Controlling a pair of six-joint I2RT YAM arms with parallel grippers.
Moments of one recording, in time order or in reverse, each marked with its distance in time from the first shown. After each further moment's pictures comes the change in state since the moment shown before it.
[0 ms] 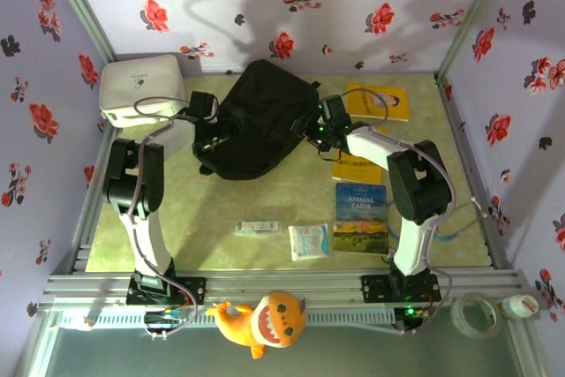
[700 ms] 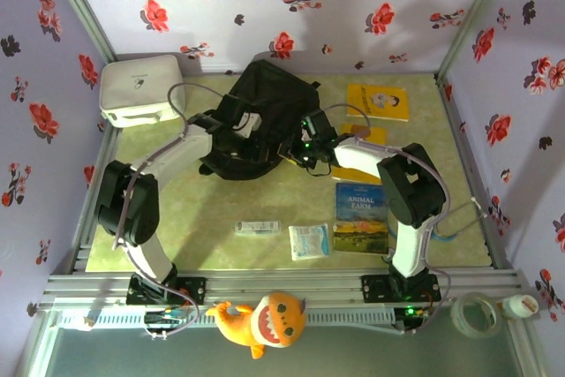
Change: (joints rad) left arm -0.267 -0.195 0.018 -0.350 0.033 0.335; right arm 0.107 0.000 -0.074 0.014 -0.124 0.050
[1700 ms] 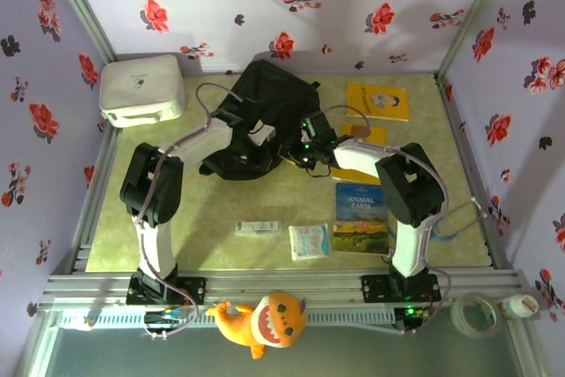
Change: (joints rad) left arm -0.042 0.200 0.142 -0.126 -0.003 0.142; right arm 0.000 0.011 -0.015 0.037 -0.002 0.001
